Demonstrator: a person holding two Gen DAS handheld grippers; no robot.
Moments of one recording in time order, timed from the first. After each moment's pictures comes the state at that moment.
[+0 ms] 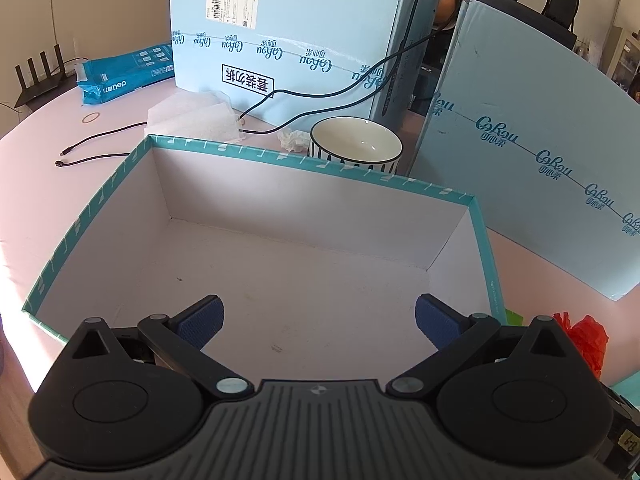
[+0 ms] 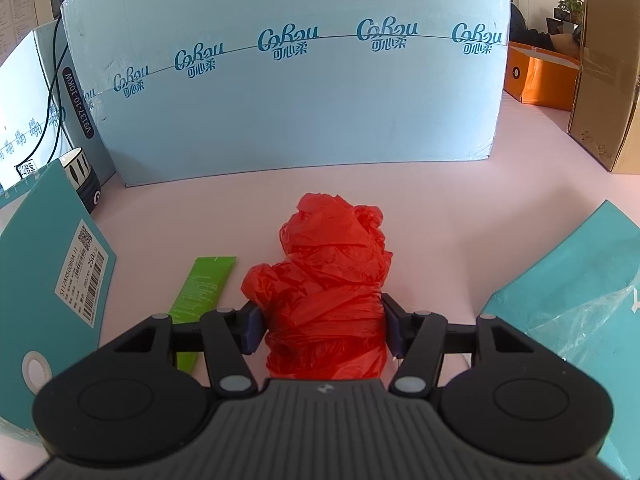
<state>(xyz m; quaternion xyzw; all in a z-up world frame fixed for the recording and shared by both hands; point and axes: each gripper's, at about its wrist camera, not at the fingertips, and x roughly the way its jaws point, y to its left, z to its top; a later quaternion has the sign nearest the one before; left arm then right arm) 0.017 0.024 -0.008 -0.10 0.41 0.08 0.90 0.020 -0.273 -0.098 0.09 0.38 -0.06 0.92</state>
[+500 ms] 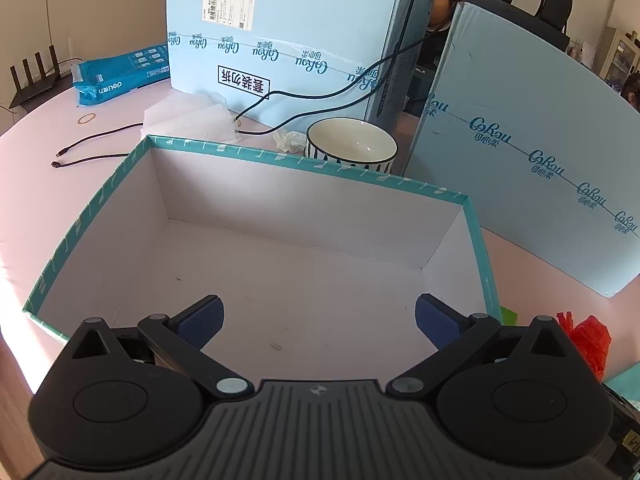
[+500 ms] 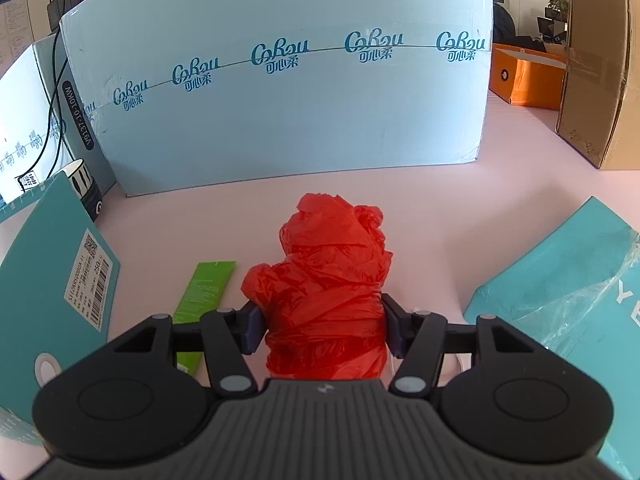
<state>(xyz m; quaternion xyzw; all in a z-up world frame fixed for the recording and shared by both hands) 0.013 0.026 -0.006 -0.10 0.41 0.07 0.90 0.009 -0.273 -0.091 0.10 0.37 -0.08 0.92</state>
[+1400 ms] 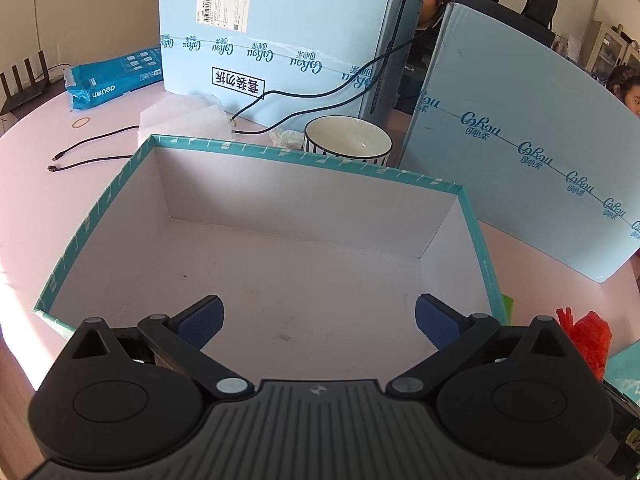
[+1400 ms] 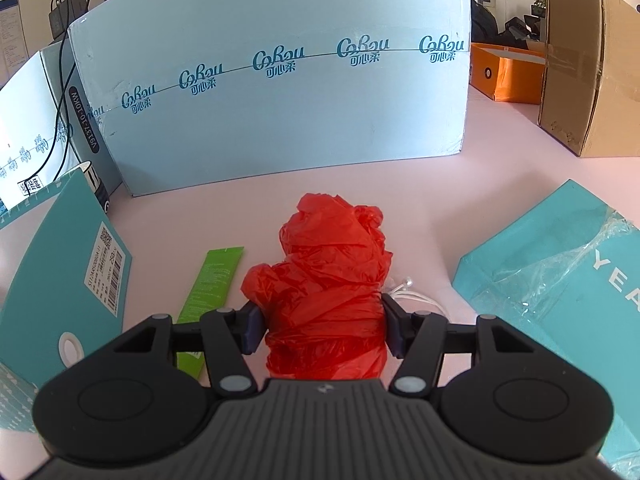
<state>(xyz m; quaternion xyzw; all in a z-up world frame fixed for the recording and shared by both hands) -0.002 0.037 -0.004 -0.10 0.41 0.05 0.91 -0.009 -0.255 -0.085 0.10 0.36 -0.09 0.92</state>
